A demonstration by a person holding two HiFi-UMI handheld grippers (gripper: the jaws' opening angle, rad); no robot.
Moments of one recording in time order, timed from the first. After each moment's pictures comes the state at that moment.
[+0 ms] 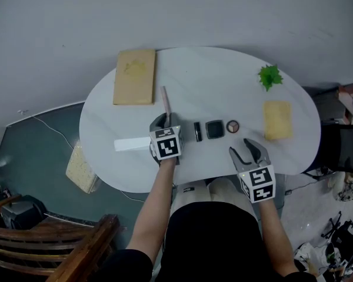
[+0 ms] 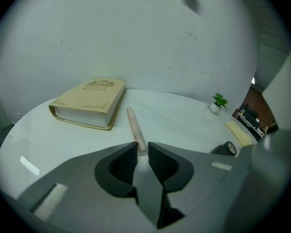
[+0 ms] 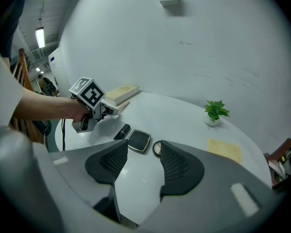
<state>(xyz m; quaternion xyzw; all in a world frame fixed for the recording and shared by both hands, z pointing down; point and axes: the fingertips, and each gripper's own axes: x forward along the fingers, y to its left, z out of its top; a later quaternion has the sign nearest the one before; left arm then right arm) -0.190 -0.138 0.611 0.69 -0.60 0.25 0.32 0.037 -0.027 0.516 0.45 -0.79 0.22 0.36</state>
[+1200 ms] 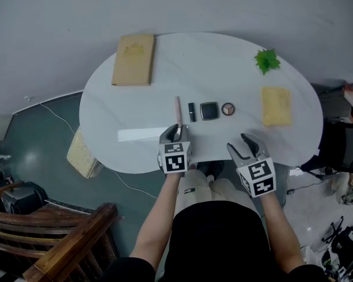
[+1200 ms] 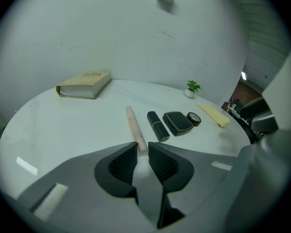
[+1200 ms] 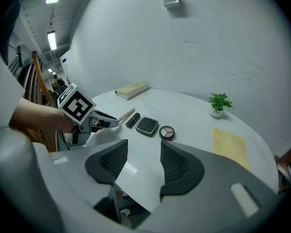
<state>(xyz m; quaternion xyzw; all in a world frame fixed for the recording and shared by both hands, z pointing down) -0.125 -0.019 0.618 0.72 -0.56 0.26 0.32 0.056 0.024 0.527 0.39 -0.82 0.21 0.35</state>
